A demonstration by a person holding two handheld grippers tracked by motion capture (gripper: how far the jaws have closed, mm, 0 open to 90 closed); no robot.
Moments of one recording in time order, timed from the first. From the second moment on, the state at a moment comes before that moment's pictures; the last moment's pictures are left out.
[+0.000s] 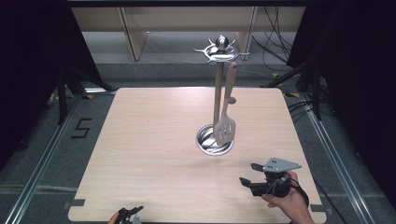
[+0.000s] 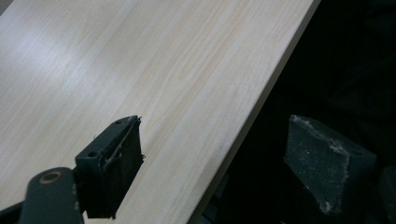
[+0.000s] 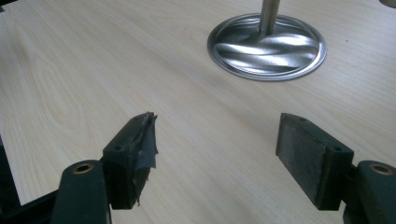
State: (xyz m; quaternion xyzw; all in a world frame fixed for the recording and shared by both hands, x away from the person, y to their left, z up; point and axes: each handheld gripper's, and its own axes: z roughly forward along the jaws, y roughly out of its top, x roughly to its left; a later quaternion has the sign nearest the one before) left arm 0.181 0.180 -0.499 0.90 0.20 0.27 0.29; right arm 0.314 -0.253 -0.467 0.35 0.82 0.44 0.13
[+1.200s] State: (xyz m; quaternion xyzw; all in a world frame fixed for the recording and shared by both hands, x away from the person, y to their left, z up) left arm 0.181 0.180 -0.500 0.90 0.20 0.27 0.29; right arm 0.288 -0.259 -0.481 0.36 0.82 0.43 0.12
